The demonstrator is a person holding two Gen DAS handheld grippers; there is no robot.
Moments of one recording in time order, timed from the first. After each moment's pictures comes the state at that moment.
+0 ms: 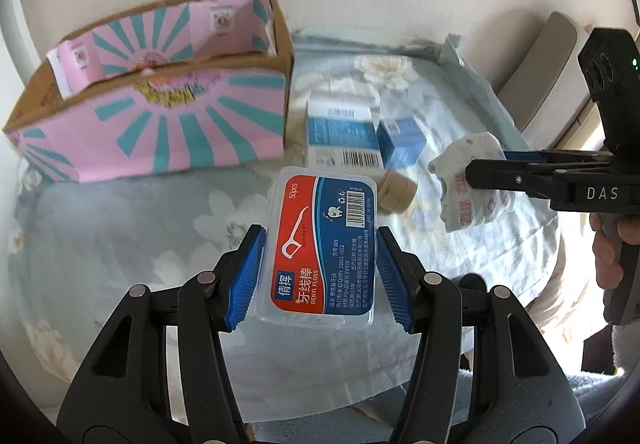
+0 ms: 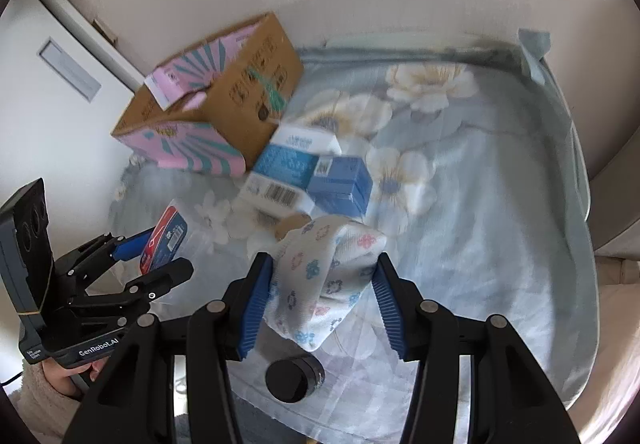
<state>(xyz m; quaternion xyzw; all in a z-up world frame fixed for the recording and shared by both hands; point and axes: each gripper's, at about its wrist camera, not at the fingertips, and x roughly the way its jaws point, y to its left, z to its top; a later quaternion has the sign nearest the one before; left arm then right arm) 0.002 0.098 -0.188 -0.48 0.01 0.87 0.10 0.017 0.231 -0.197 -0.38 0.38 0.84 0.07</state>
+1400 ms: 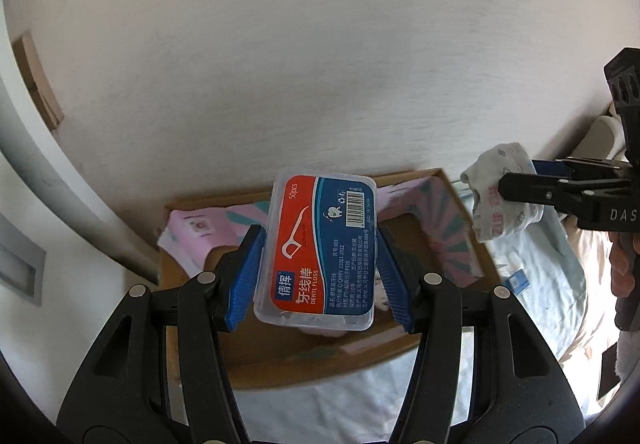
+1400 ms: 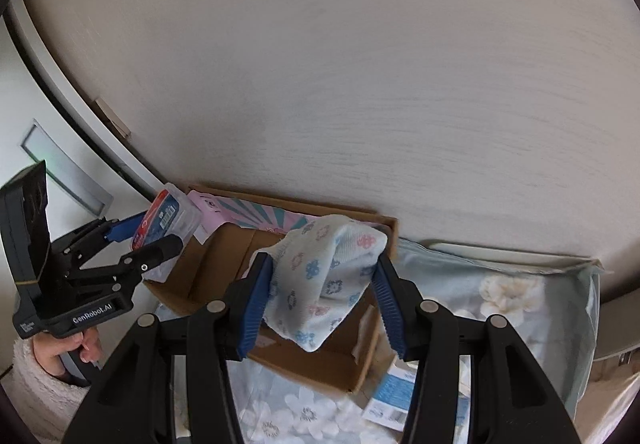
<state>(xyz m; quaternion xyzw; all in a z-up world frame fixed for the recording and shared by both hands) -0.182 -0.088 -0.060 -0.43 0.04 0.89 0.10 -0.182 0.274 -0.045 -0.37 0.30 0.86 0.19</state>
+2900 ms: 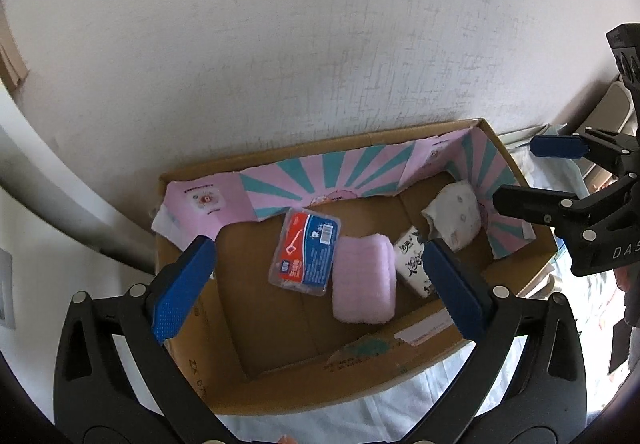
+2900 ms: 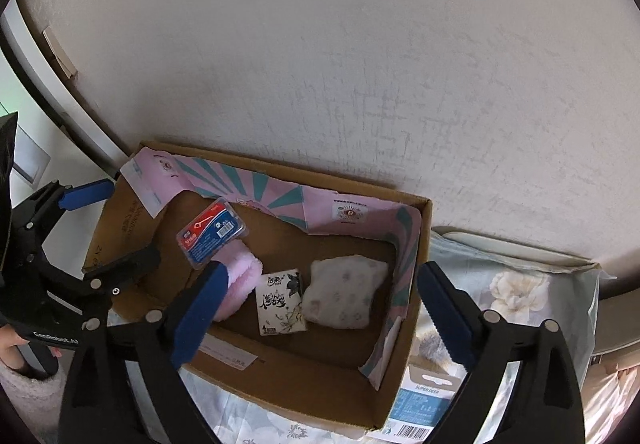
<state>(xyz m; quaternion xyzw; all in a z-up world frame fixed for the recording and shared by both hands) -0.201 -0.112 -0.110 -0.47 0.07 0.87 0.11 -0.239 0.254 -0.086 -0.46 0.25 0.81 0.27</state>
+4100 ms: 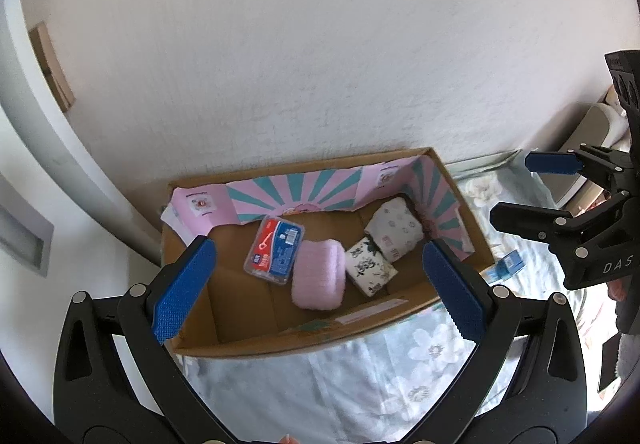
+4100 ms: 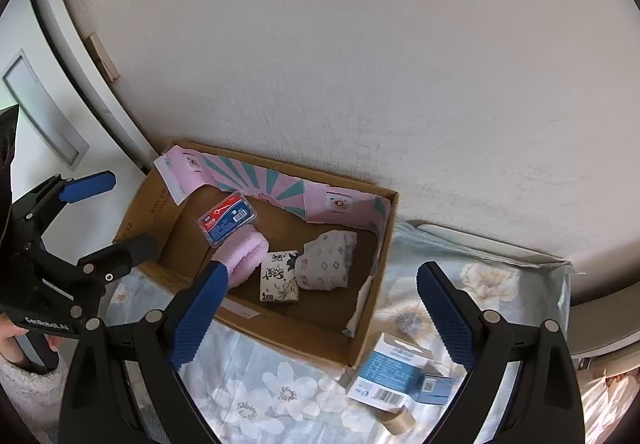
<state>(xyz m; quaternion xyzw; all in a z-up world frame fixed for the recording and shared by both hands) -0.149 -0.084 -0.045 -0.43 0.06 0.89 0.11 -0.204 0.232 -0.036 -0.44 0.23 0.81 0.31</state>
